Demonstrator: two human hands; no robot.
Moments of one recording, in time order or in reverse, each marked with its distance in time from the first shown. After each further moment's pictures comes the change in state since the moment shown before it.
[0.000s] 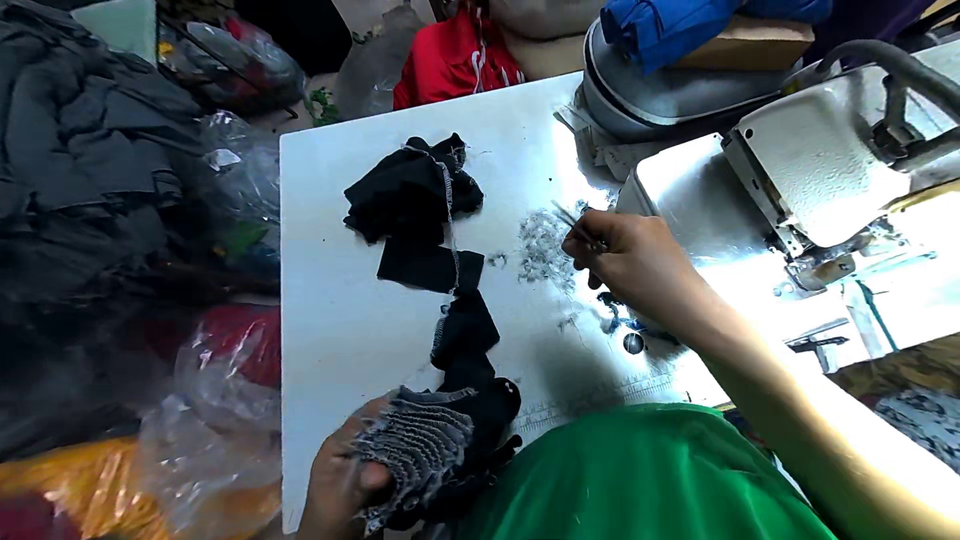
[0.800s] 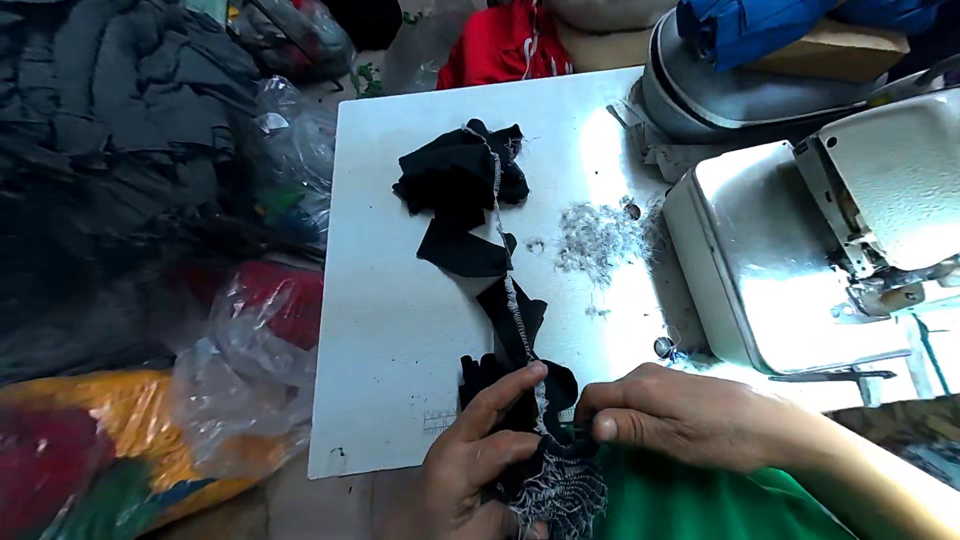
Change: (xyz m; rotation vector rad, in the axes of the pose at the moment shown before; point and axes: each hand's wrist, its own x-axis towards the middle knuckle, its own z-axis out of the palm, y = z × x) left_hand -0.006 -0.018 0.026 0.294 -0.394 0.282; right_hand -0.057 0.008 0.018 0.264 -0.921 -0.346
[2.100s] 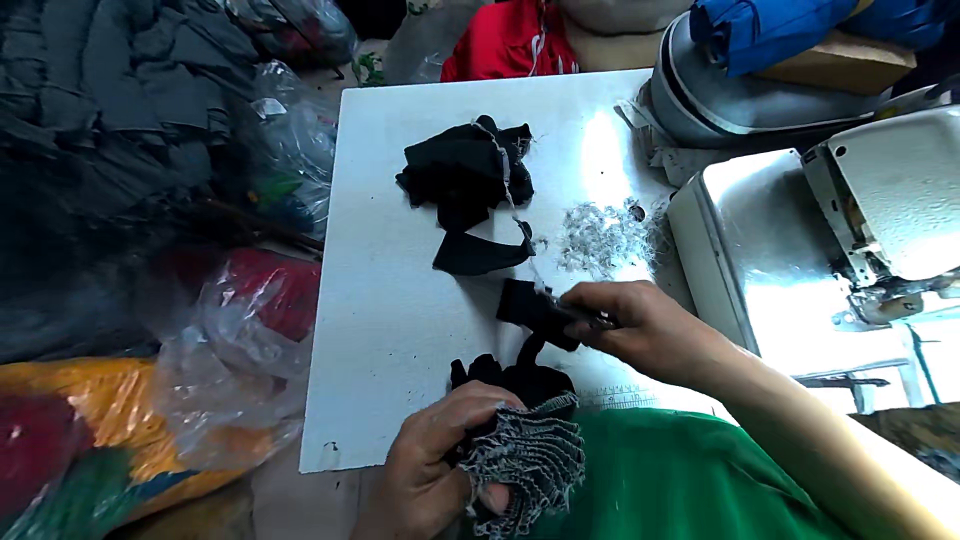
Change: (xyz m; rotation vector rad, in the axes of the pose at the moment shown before) left_hand 0.002 0.001 -0.016 -0.032 0.097 -0.016; right_hand 0.037 -0.007 -0.015 -0.094 0.546 0.033
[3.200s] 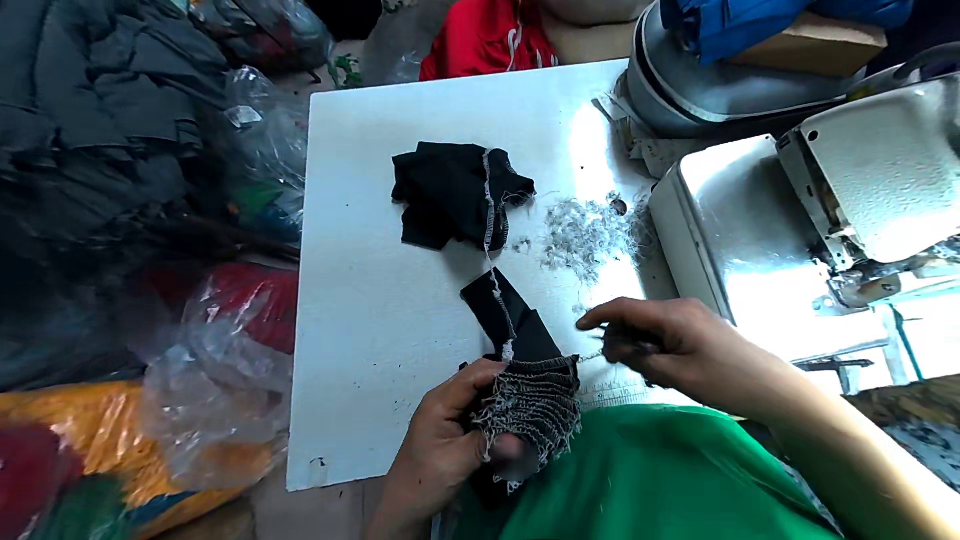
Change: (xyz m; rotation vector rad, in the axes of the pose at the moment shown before) left_hand 0.014 -0.011 0.021 -0.200 0.097 -0.194; right_hand -0.043 0.015 -0.018 -0.034 0.045 -0.005
